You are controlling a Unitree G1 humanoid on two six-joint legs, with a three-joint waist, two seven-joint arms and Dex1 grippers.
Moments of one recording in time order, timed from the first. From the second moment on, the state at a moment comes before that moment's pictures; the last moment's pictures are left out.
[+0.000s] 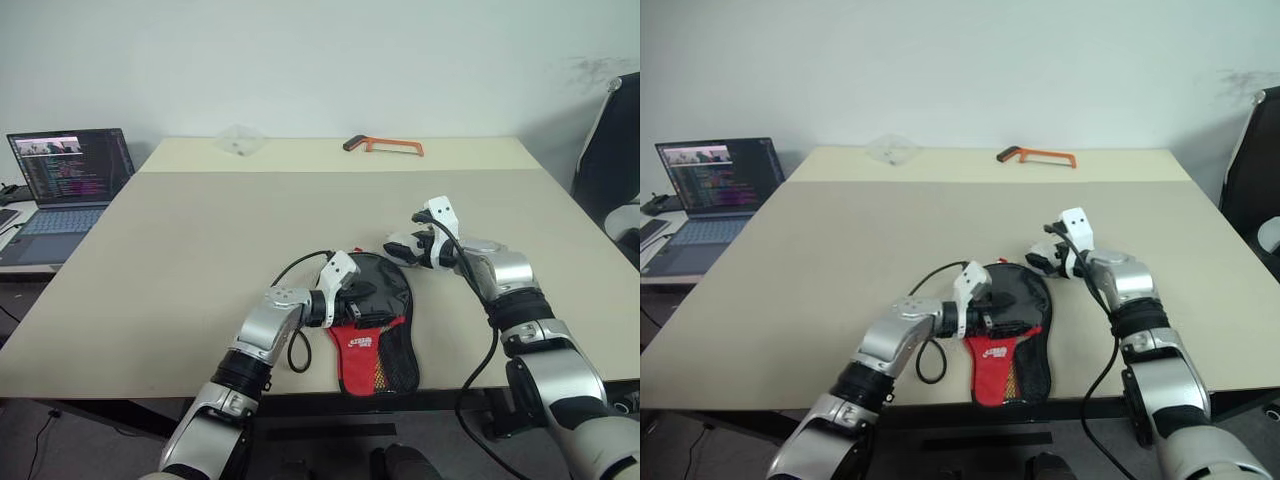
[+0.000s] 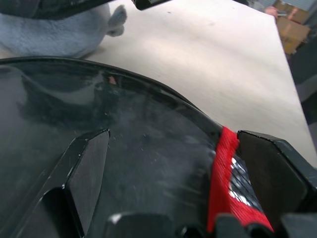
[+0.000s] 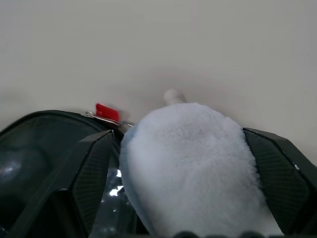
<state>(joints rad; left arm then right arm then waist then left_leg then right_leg) -0.62 0.20 -0.23 0.32 -0.18 0.47 -0.92 -0.96 -0.33 0.04 0.74 0.18 0.56 0.58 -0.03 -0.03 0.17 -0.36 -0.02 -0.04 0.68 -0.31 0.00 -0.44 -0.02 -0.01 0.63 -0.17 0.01</state>
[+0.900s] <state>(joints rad) -0.62 0.18 -0.22 0.36 -0.21 0.47 -0.90 -0.77 -0.66 0.22 0.42 -0.02 0.58 0.80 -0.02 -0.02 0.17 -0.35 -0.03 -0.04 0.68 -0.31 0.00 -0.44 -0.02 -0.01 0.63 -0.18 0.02</state>
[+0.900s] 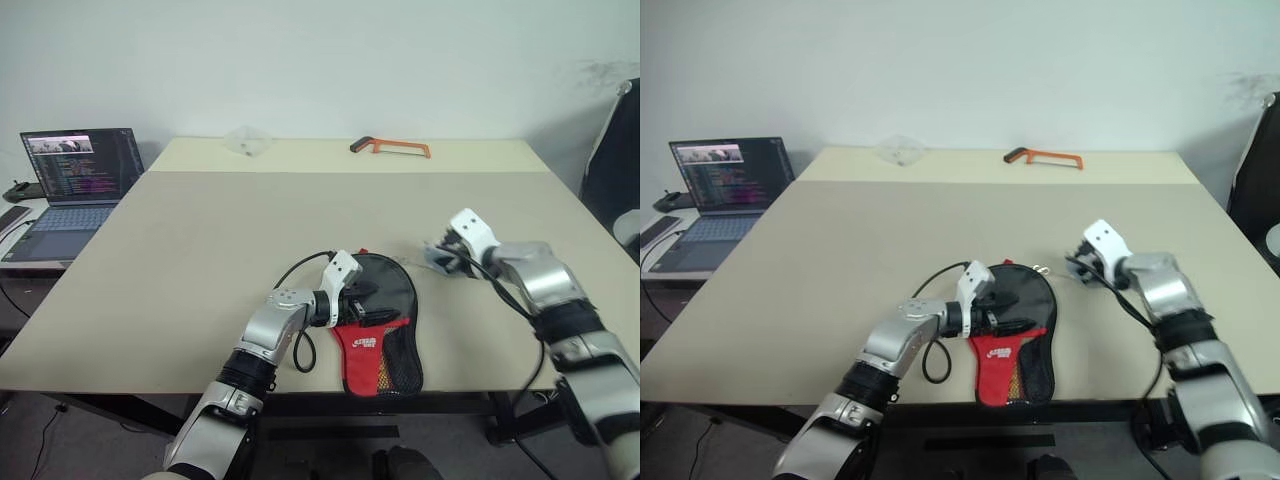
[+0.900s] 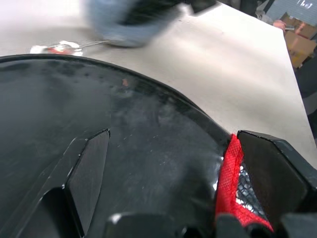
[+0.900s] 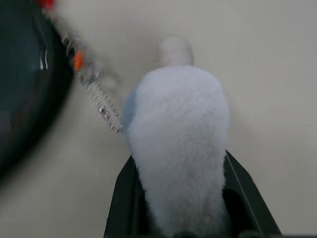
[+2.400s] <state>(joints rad) -0.72 0.18 -0.24 0.51 -0.16 0.45 -0.89 -0.14 -1.17 0.14 -0.54 0.37 0.56 1.32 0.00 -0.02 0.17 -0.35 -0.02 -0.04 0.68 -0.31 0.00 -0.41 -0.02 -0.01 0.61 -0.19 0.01</state>
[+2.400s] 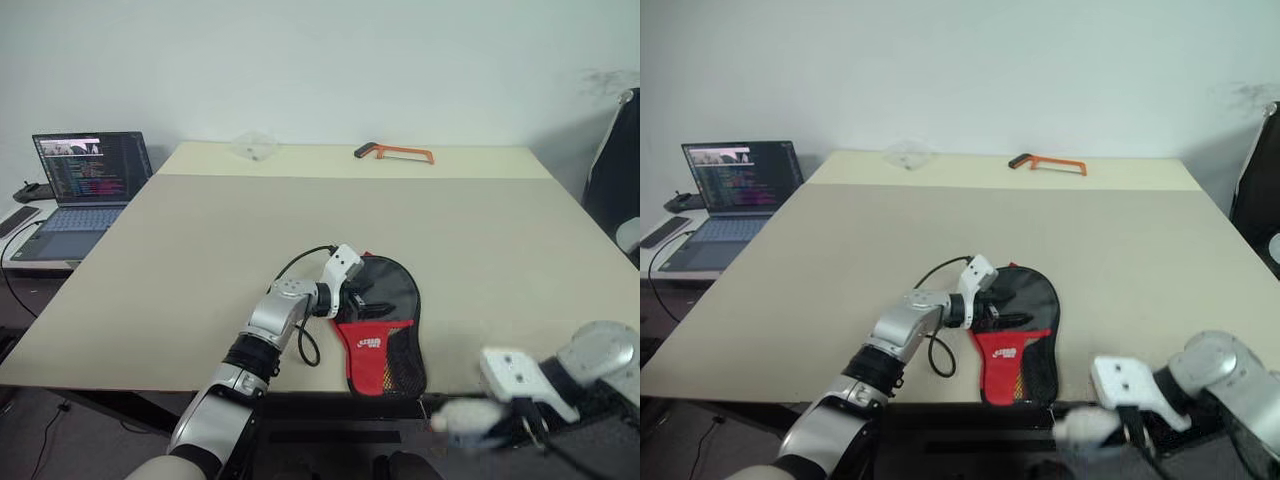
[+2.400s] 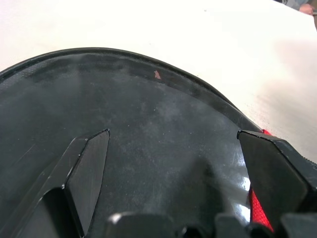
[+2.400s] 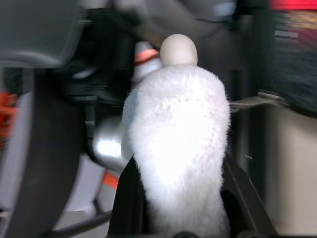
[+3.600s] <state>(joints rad) -0.35 1.22 0.29 0.18 -0.55 0.64 -1.50 -0.02 -1.30 -0.47 -0.19 0.51 0.70 1.48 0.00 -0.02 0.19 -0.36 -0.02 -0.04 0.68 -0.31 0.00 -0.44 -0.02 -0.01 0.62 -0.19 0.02</state>
